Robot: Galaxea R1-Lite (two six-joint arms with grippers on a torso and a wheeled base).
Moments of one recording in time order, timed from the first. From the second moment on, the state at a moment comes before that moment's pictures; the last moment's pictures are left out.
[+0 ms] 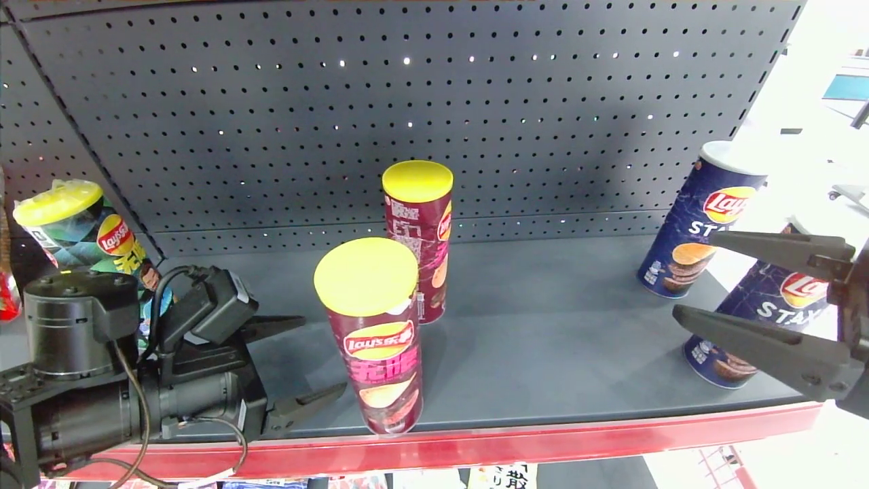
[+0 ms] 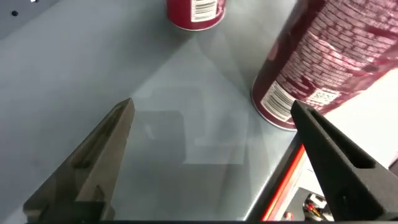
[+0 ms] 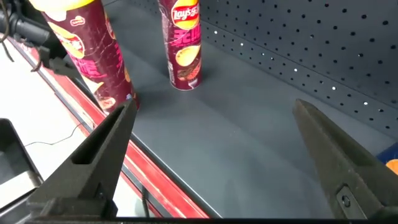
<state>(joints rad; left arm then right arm) -0.32 1.49 -0.37 -0.71 -0.51 0.30 0.55 1.06 -0.67 -0.26 0.21 -0.14</state>
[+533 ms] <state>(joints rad) -0.35 1.52 -0.36 -0.71 -0.51 0.31 0.54 1.06 -0.68 -0.26 0.21 -0.12</state>
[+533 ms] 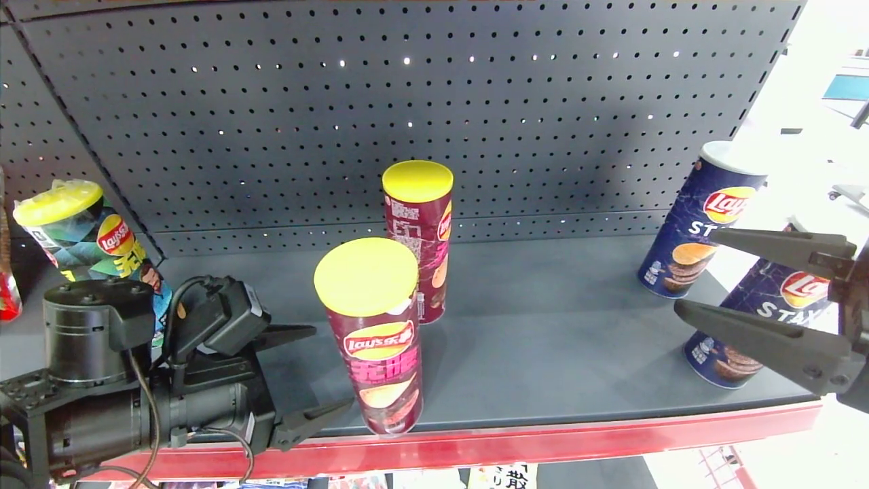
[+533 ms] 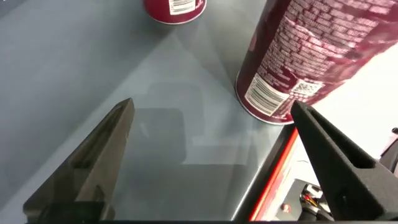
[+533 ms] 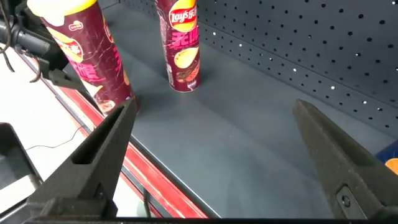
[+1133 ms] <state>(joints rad) -0.35 1.53 -0.35 -0.71 -0.50 0.32 0.54 1.06 -0.70 -0.26 0.21 -0.12</state>
